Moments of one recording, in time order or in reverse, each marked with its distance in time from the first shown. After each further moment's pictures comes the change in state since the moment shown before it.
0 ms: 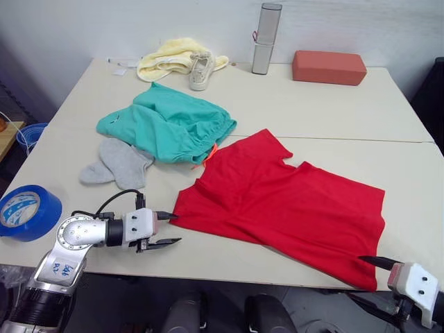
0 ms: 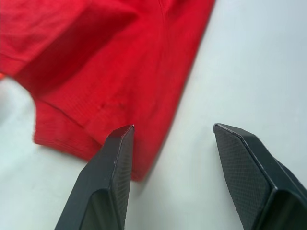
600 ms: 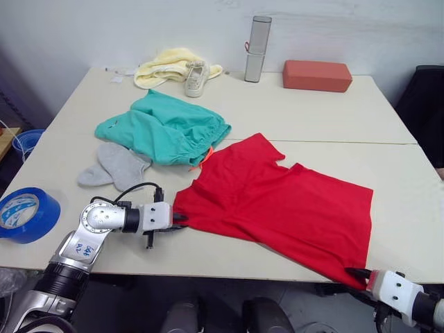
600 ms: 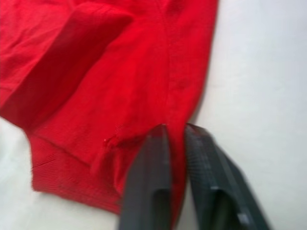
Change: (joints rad) left arm -0.162 -0.007 -0.130 0.163 0.067 -0.052 -0.012; right arm -0.045 -0.010 0.103 0.062 -0.115 -0.104 -0.088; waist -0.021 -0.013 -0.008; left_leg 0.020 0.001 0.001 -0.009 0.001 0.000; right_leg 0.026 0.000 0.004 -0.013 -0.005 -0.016
